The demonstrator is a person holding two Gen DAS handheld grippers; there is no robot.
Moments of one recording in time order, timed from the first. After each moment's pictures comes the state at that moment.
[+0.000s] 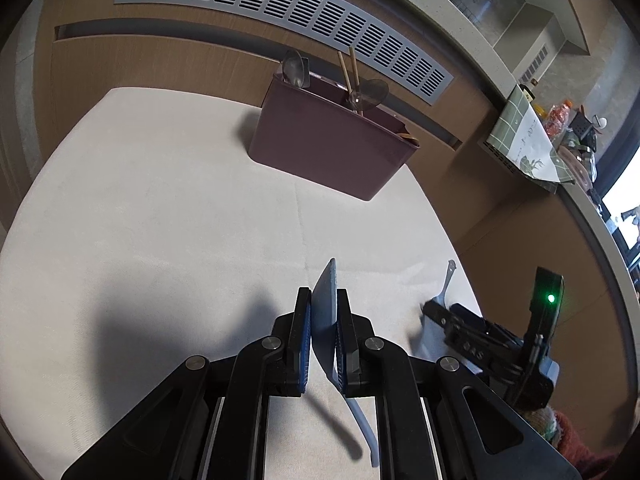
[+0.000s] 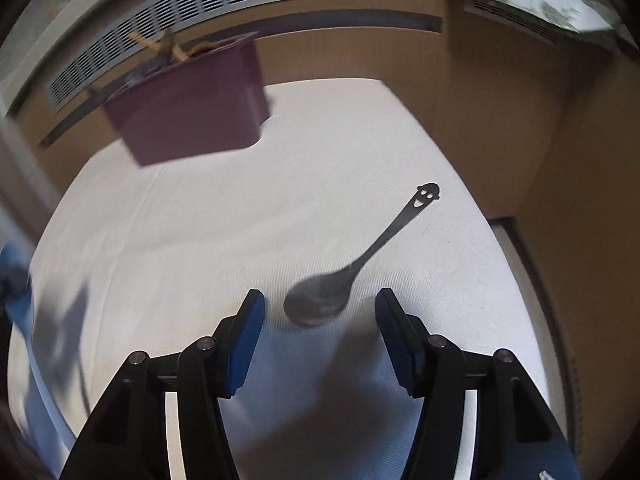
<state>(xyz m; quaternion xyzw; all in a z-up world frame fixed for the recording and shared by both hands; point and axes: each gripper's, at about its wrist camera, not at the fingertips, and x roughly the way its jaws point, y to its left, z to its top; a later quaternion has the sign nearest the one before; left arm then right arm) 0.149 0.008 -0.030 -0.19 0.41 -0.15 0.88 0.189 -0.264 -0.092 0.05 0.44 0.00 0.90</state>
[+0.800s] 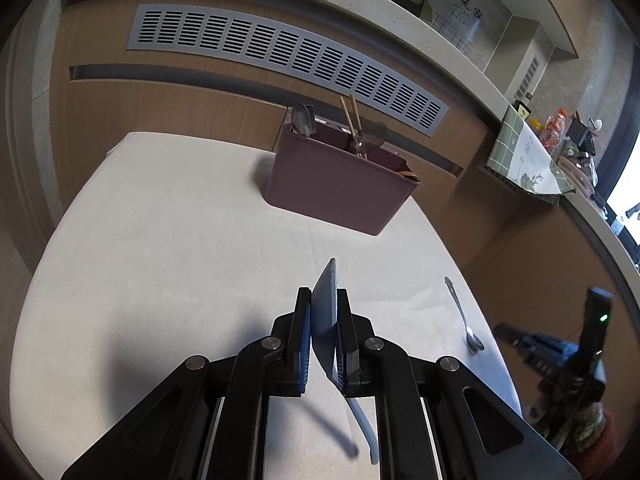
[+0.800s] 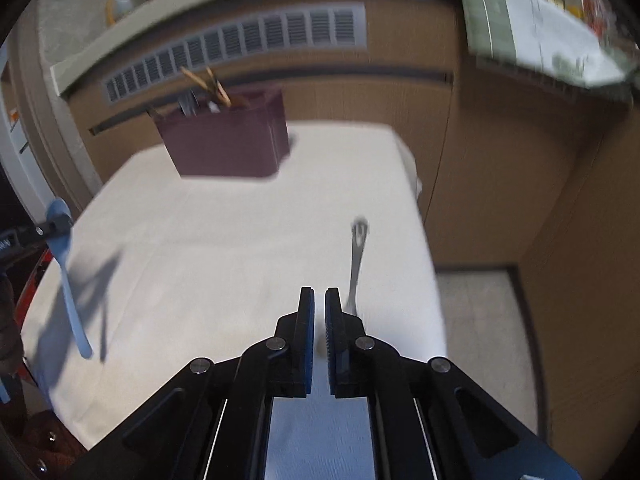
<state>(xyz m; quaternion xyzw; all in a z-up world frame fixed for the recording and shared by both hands) 0.135 0.020 -0.012 -0.17 0.35 -0.12 0.91 0.154 -0.314 -0.047 -0.01 0.42 0.10 0.90</state>
